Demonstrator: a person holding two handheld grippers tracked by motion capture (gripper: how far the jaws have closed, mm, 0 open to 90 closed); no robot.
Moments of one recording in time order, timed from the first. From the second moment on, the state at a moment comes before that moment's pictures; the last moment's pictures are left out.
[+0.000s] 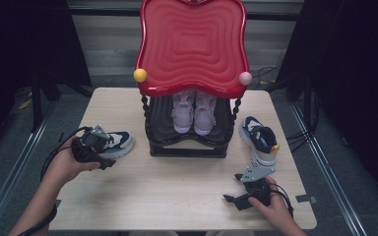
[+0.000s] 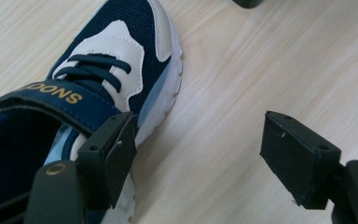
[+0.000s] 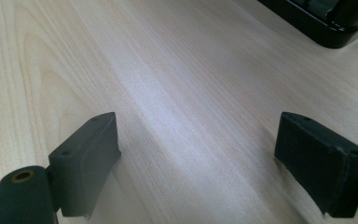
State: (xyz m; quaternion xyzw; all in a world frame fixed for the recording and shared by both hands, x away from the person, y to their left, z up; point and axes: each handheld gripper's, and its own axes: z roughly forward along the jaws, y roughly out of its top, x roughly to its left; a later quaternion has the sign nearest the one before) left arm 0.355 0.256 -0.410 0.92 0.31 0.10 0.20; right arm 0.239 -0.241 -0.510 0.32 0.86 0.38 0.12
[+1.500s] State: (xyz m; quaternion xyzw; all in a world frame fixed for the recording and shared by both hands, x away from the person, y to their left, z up) left arm 0.352 0.261 -0.406 0.90 0.40 0.06 0.16; right arm 0.239 -0.241 -0.510 0.31 0.86 0.38 0.12
